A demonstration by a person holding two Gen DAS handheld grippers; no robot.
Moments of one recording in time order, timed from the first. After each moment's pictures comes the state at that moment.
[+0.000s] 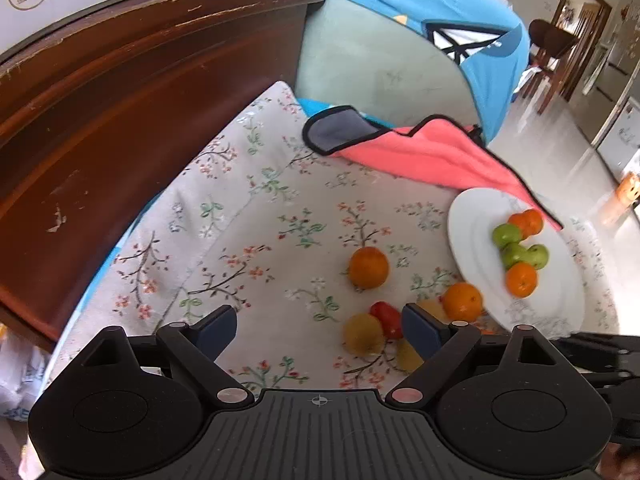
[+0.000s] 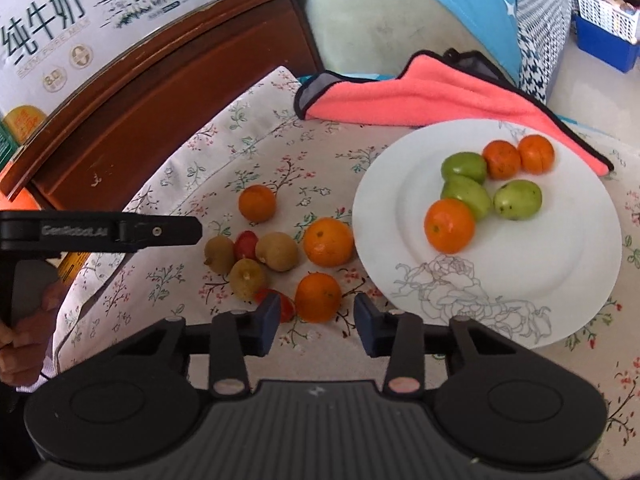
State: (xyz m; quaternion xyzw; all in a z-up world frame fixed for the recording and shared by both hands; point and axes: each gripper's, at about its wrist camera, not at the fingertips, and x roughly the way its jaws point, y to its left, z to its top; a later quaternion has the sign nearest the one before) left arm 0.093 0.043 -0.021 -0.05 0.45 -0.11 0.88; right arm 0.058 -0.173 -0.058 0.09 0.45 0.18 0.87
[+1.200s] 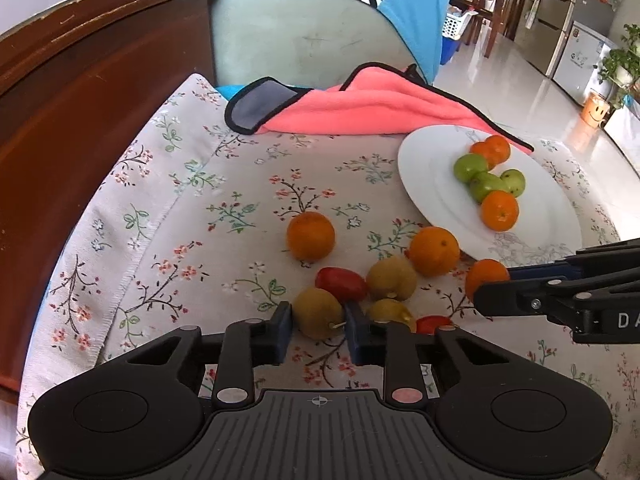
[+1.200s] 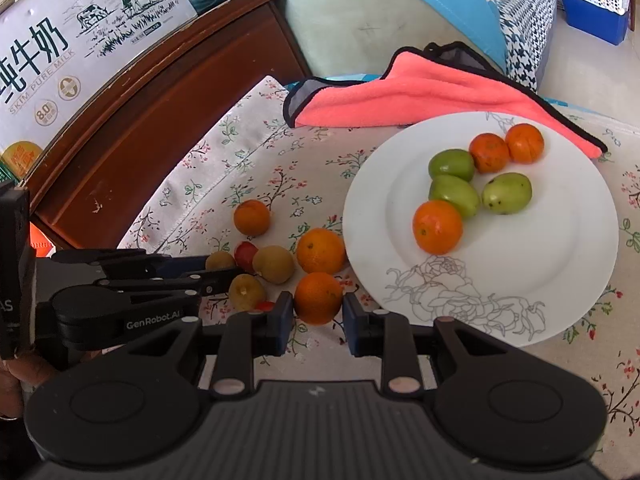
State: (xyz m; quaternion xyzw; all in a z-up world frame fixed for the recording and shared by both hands) left arm 0.089 0.005 -0.051 0.05 0.45 -0.18 0.87; right arm 0.062 -0.184 -0.056 0.13 0.45 0.18 0.86
